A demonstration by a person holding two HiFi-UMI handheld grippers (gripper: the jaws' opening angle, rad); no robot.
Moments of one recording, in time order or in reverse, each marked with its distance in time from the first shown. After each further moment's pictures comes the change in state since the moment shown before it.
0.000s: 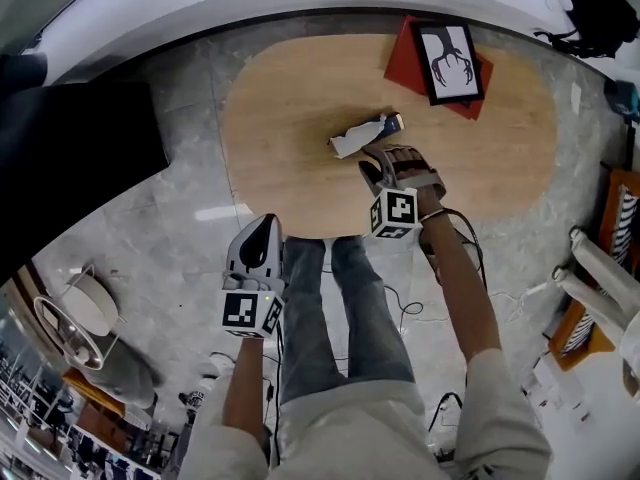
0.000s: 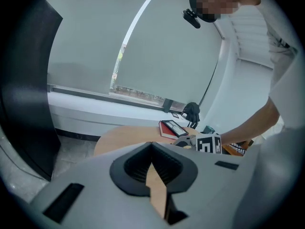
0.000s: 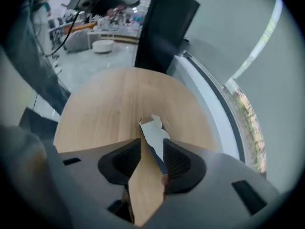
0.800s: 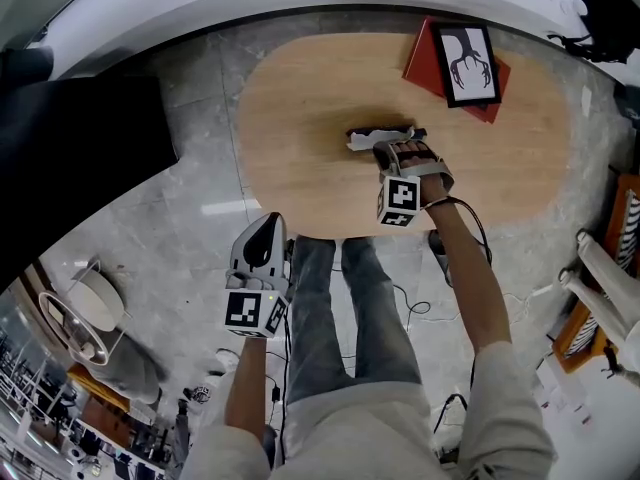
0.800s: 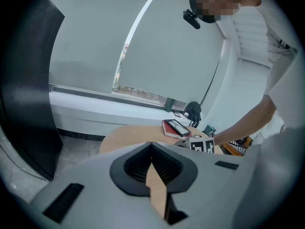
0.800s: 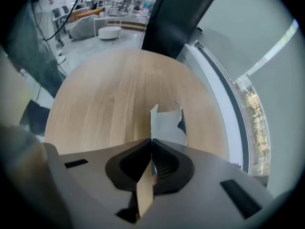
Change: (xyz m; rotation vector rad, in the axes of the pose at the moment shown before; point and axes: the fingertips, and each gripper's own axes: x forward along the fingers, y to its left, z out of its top) left arm -0.003 0.024 0.000 -0.004 0.013 0.008; right arm 0.040 0.004 -0.012 -0.091 0.121 0.062
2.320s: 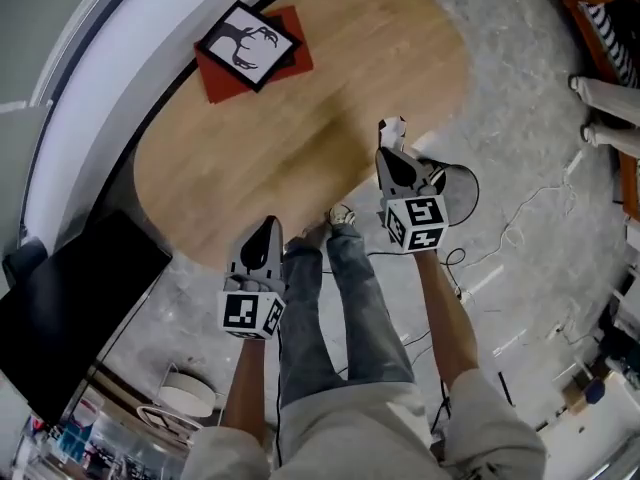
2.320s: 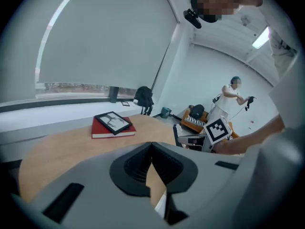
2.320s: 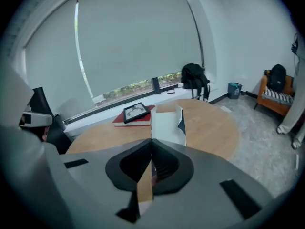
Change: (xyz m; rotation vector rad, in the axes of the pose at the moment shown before) left arm 0.078 -0.254 -0.025 0.339 0.145 -0.482; right arm -0.216 0.087 -0.254 1.777 -0.383 -0.612
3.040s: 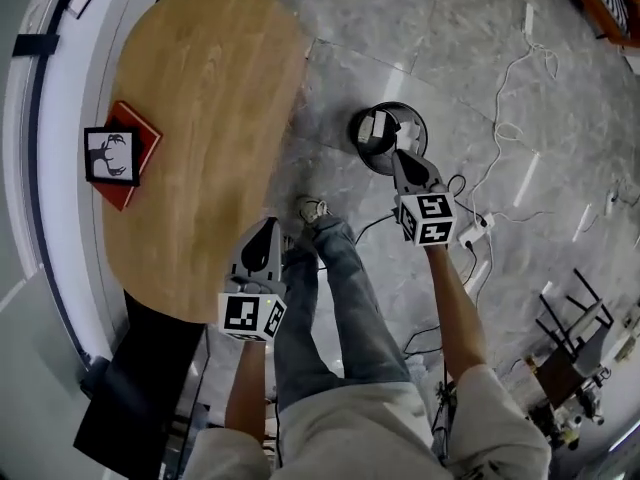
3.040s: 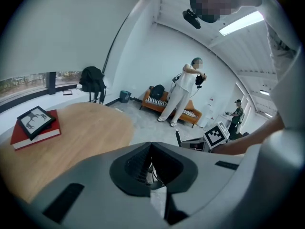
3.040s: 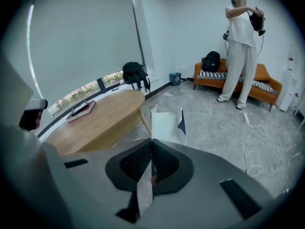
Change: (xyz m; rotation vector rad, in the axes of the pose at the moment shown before) left arm 0.115 -0.206 -0.046 0.250 0.213 -0.431; right arm -0.177 -0.218 -0.170 0.345 0.031 -0.443
